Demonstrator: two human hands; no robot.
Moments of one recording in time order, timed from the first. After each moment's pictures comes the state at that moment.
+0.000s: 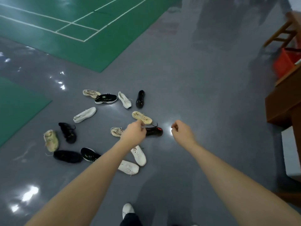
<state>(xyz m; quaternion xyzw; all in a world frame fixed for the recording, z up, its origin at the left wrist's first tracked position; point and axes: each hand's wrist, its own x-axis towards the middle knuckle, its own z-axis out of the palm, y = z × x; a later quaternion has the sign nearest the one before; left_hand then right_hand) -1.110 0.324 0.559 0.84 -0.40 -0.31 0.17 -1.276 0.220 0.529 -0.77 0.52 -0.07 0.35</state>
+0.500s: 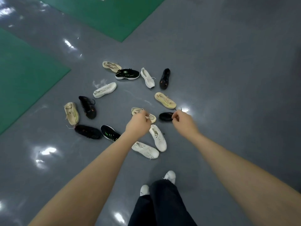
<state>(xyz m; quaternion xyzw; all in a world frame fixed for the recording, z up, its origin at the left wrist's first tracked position) -0.950 0.356 0.481 0.87 -0.32 -0.34 0.19 -1.090 0.239 0.461 -0.80 0.47 0.01 0.38</state>
